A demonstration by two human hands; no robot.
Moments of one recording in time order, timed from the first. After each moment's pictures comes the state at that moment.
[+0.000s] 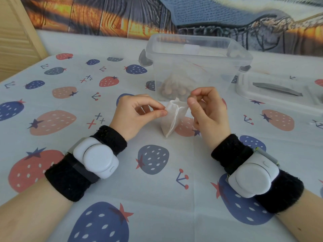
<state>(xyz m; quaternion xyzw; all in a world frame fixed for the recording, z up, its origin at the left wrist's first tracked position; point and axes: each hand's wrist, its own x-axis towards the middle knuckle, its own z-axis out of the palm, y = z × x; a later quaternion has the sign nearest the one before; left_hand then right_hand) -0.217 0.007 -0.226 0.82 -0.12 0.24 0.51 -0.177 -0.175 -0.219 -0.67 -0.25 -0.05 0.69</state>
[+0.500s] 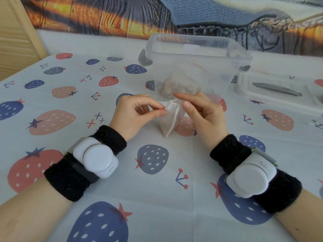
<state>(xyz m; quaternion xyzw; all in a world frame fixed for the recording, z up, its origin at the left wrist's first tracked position) -0.216 0.007 -0.227 0.82 -0.12 0.24 0.50 -0.172 -0.176 -0.225 -0.73 -0.33 -0.12 0.59</state>
